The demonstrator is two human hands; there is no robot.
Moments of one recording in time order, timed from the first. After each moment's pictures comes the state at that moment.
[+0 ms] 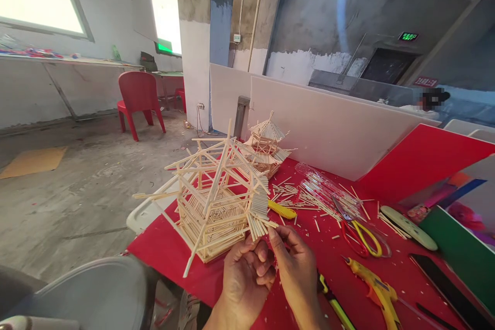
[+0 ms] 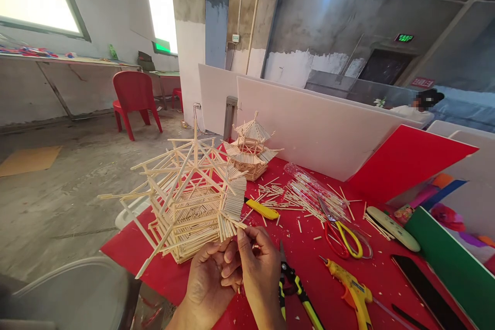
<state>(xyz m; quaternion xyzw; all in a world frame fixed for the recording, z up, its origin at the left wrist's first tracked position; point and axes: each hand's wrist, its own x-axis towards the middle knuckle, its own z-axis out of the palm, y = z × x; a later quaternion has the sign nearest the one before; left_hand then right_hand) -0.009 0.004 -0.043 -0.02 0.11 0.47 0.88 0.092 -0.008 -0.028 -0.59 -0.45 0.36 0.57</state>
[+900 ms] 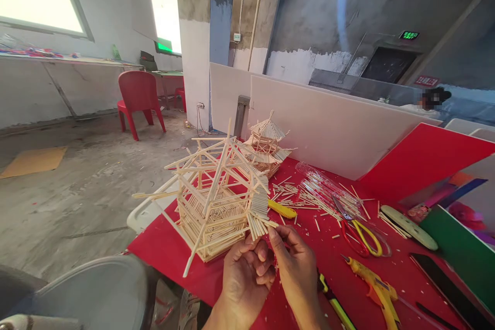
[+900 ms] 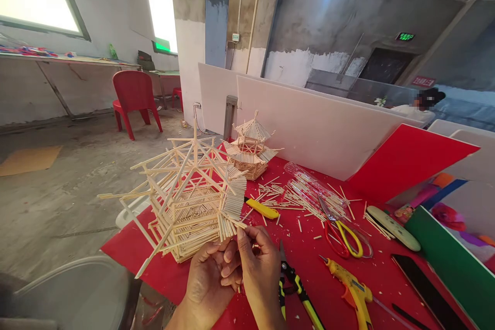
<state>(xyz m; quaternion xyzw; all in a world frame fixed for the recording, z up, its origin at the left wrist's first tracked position) -0.009 0.004 -0.043 -0.01 0.11 0.48 0.87 0.091 -0.008 -0.022 -0.60 -0.44 0.34 0.57</state>
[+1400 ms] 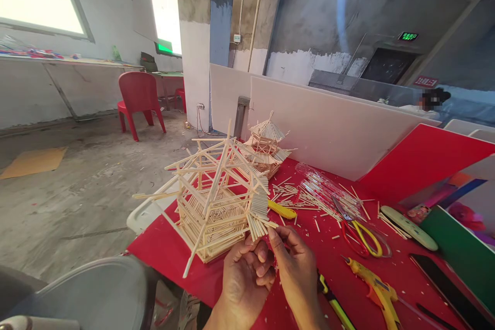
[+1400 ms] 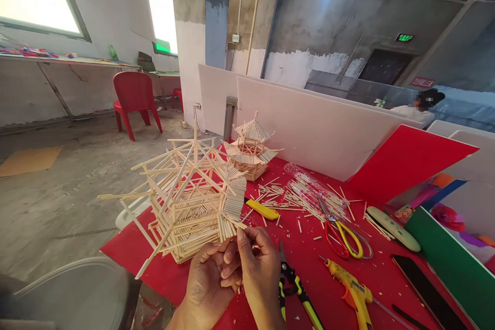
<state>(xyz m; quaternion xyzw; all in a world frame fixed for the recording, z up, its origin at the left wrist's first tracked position) -0.009 0.003 -0.043 -0.01 0.10 0.48 0.87 0.091 -0.007 -0.027 -0.59 -0.45 0.34 0.58</state>
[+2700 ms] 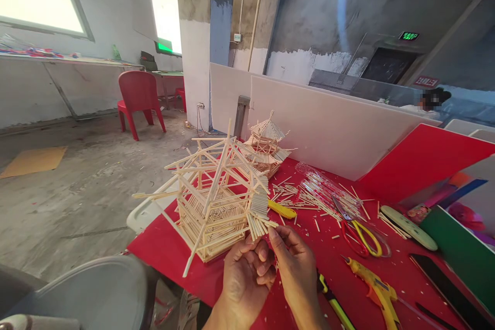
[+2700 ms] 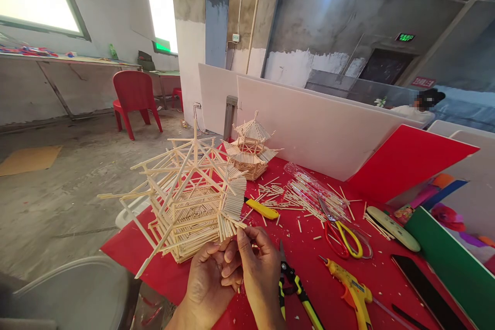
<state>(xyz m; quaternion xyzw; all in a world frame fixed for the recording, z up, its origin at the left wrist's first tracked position) -0.008 0.004 -0.043 -0.01 0.11 0.47 0.87 0.088 -0.008 -0.028 -0.56 -0.38 0.45 0.59</state>
